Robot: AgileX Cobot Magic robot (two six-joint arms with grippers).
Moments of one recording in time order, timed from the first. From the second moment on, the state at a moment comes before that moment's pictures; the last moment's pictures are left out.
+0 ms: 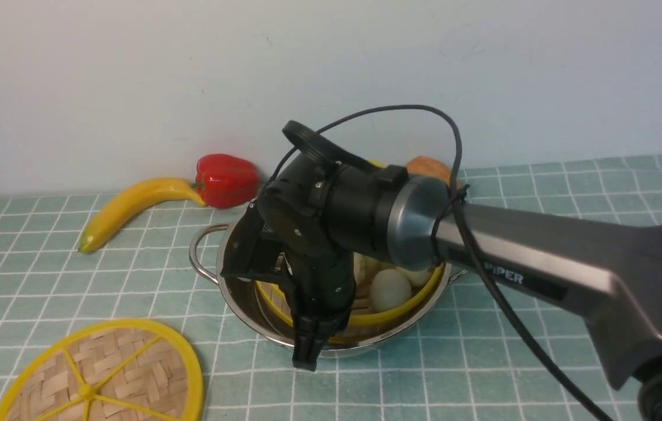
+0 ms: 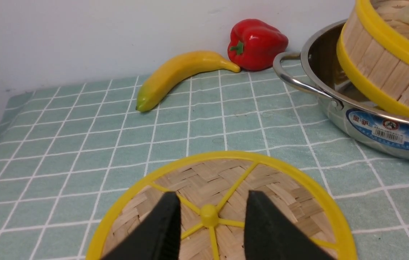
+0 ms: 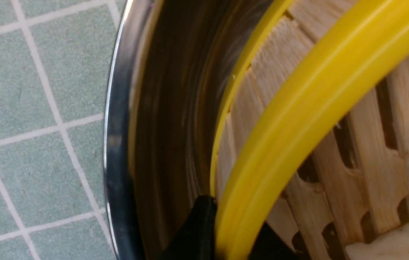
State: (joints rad) right arm 0.88 2.24 -1.92 -0.15 1.25 -0.28; left arm 0.04 0.00 0.01 -0.10 0.35 0.21
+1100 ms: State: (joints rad) right arm 0.88 2.08 -1.93 -0.19 1.23 -0.24; left arm 0.04 0.00 0.01 -0.10 0.35 0.21
